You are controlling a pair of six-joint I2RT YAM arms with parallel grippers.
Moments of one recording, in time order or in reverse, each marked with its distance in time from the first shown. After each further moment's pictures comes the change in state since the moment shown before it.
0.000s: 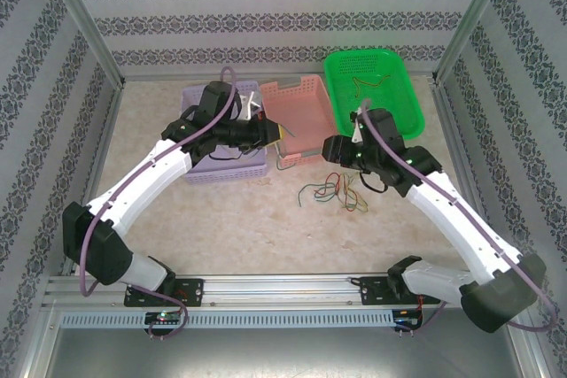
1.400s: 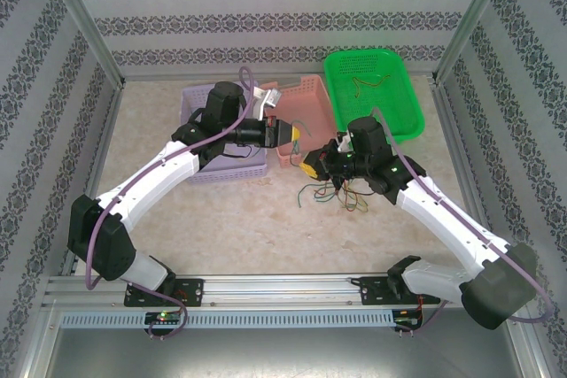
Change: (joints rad) left arm -0.029 0.033 -0.048 0.253 0.126 0.187; right arm 0.043 0.020 -0.179 0.294 -0.409 0.757
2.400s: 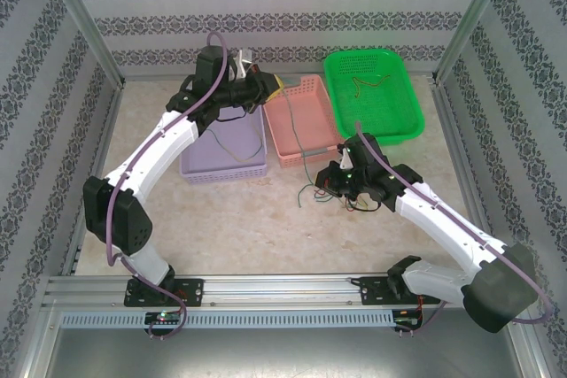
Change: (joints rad) left arm 0.141 0.176 0.308 -0.064 -0.186 -0.465; right arm 0.009 -0.022 -0.103 -0.155 0.184 -0.521
